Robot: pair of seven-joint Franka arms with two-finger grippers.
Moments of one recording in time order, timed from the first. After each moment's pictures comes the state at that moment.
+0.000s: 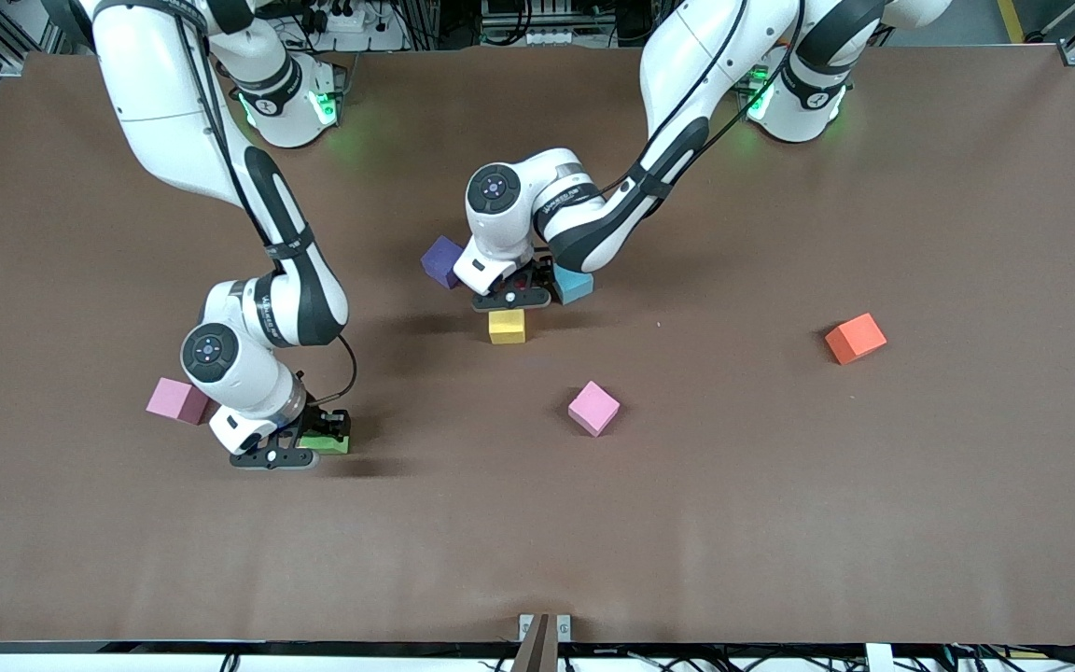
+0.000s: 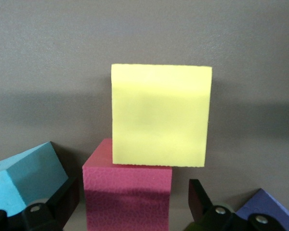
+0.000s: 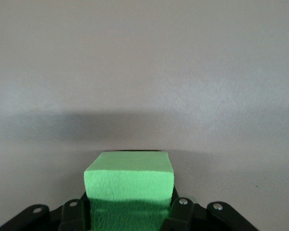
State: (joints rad) left arm -0.69 0.82 -0.34 -1.48 0.26 2.22 -1.16; right arm 0.39 0.66 -0.19 -1.73 0.22 2.51 0.08
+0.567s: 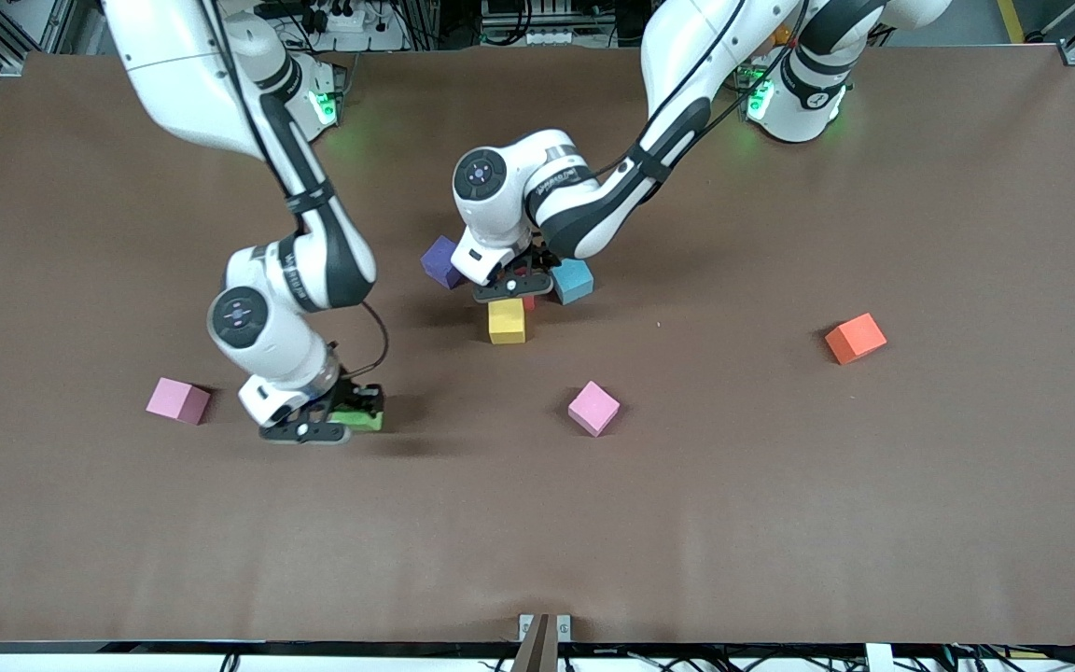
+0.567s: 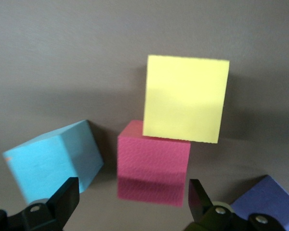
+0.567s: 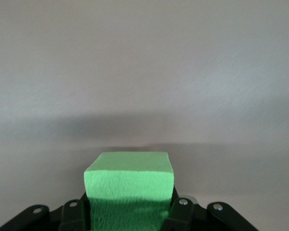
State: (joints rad) left arm -0.70 0.75 -0.35 -1.45 0.26 2.04 -1.23; right arm 0.52 0.56 -0.18 -1.80 0.22 2.45 0.28
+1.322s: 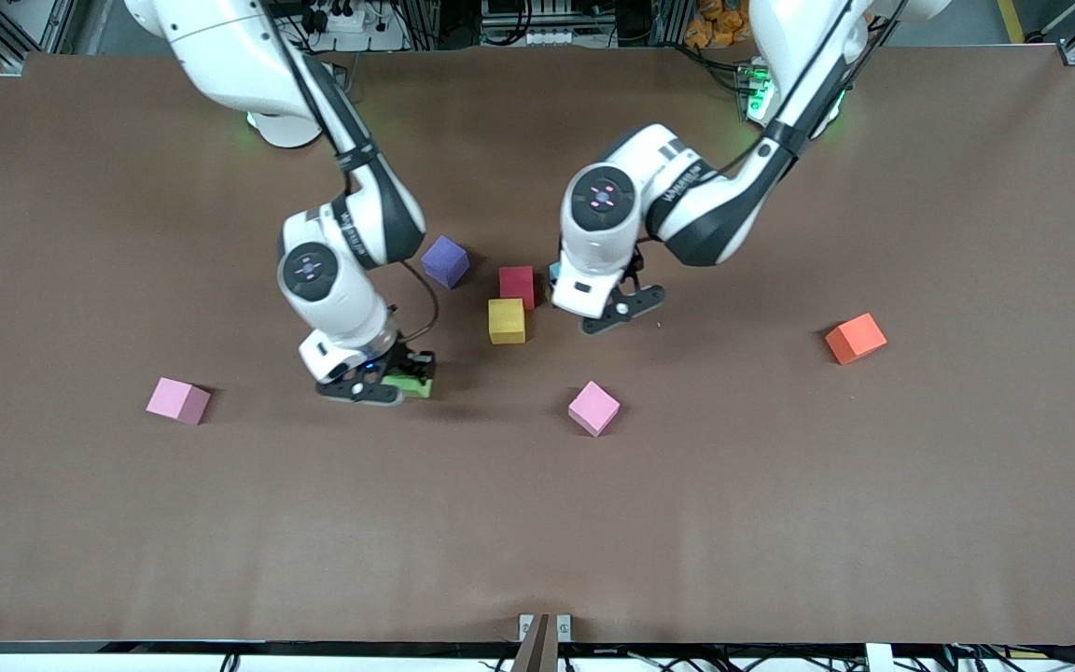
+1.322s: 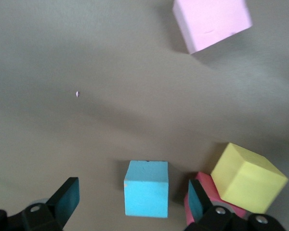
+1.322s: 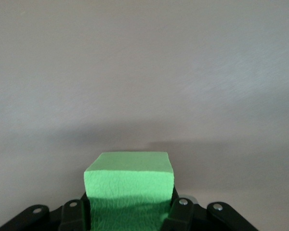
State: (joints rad) left arm -0.45 0.50 -0.35 -1.73 0.09 2.10 -1.26; right arm 0.67 0.51 -0.18 -1.88 0.22 2.50 0.48
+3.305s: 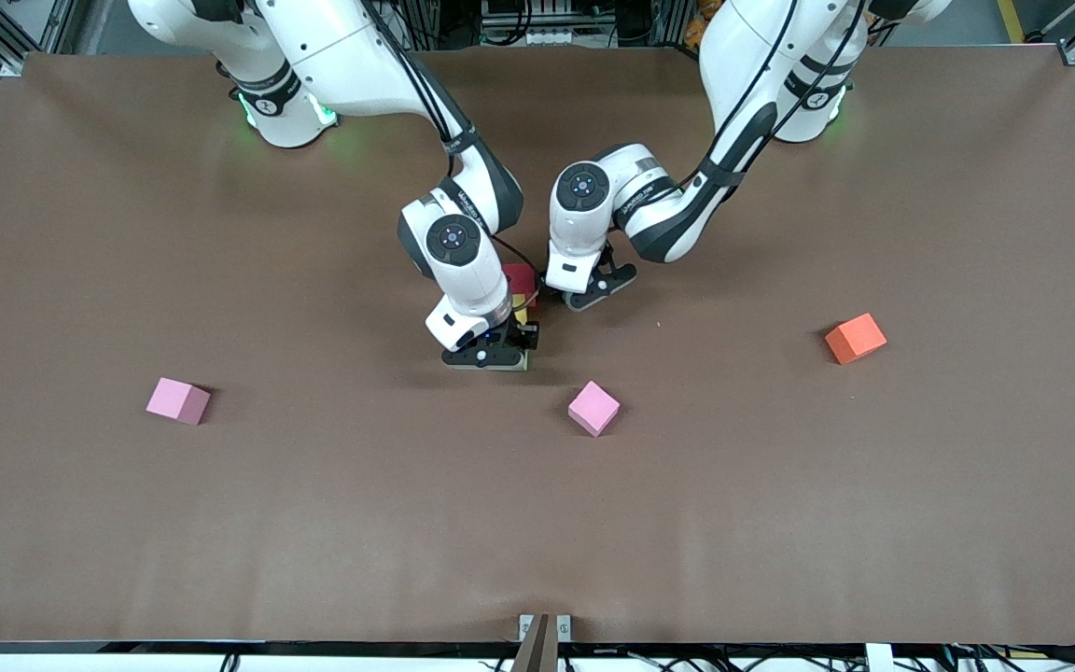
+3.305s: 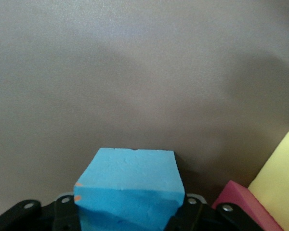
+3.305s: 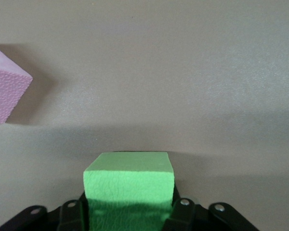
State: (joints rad) left arm -0.54 0.61 -0.35 -1.95 0.24 2.48 -1.55; right arm 0.86 0.69 -0.16 -1.73 0.22 2.57 0.63
